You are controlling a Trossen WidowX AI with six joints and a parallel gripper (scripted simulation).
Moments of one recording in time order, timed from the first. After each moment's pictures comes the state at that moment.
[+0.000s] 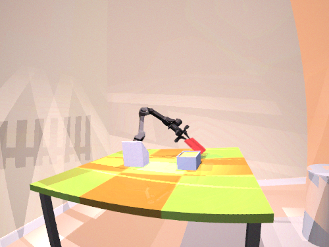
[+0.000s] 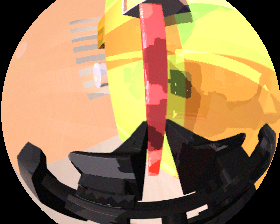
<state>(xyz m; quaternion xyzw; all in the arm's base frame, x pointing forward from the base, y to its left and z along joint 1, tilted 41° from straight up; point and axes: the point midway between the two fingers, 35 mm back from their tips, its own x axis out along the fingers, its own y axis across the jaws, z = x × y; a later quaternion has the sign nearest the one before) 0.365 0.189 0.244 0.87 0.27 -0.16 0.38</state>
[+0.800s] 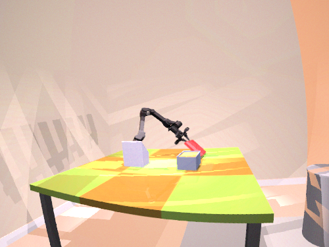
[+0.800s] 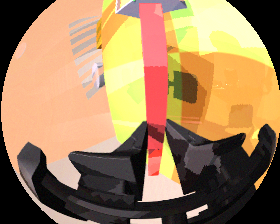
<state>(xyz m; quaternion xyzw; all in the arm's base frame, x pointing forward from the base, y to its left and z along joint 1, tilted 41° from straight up) 0.367 0.202 0.230 0.87 0.27 -0.16 0.38</state>
